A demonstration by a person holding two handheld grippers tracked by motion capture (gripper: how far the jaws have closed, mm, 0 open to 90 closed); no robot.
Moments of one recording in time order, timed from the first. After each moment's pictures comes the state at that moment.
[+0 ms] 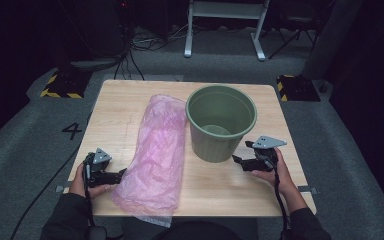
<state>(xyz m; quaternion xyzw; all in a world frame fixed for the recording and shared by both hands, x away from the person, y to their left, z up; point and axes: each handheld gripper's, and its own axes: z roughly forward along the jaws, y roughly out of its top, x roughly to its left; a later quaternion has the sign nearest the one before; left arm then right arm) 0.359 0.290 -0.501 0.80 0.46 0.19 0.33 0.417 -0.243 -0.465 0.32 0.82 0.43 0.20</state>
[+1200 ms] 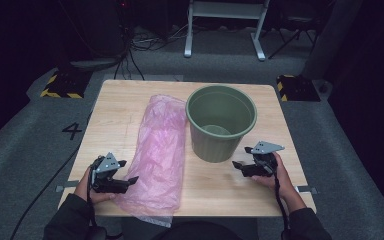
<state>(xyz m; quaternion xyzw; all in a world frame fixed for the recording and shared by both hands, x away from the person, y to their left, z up) 0.336 0.257 -0.478 0.85 0.33 0.15 0.39 0.407 -0.246 -0.479 0.31 0.84 0.40 0.18</state>
